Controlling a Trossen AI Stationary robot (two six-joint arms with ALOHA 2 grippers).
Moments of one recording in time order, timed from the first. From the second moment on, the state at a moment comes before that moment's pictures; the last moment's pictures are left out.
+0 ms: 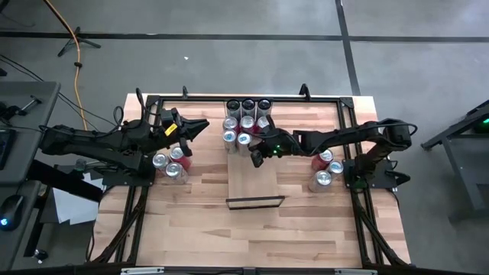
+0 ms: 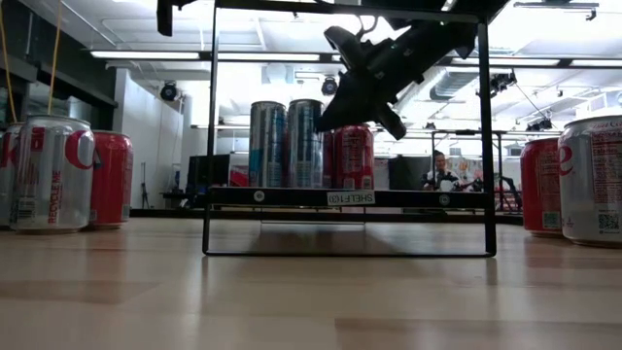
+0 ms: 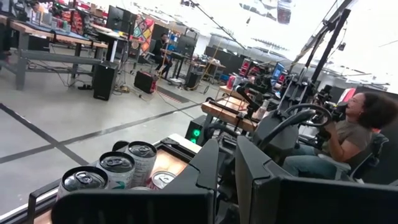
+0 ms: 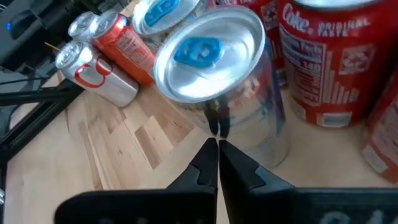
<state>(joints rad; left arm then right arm) -0.05 0.77 0.63 0.26 -0.48 -0.28 -0.07 1.60 0.98 0.02 0.15 0.67</state>
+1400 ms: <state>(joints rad) -0.05 0.77 0.63 0.26 -0.45 -0.26 -0.04 1.21 0.98 -0.36 0.17 0.41</state>
